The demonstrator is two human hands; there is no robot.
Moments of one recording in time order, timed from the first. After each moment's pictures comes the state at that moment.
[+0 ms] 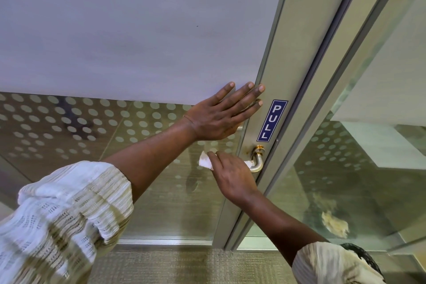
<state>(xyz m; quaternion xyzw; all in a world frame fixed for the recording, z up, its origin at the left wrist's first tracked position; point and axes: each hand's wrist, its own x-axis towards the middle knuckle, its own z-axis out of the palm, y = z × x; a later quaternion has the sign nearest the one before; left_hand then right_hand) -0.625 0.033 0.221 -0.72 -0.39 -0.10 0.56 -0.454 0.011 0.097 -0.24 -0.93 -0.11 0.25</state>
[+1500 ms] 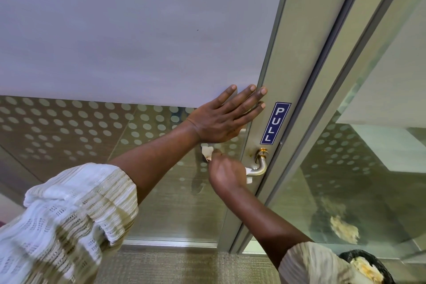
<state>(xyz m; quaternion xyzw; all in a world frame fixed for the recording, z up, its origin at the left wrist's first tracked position) -0.623 0.033 0.222 -0.71 -0.39 -0.09 0.57 -0.493 -0.001 0.132 -0.41 -0.90 -0.03 0.14</state>
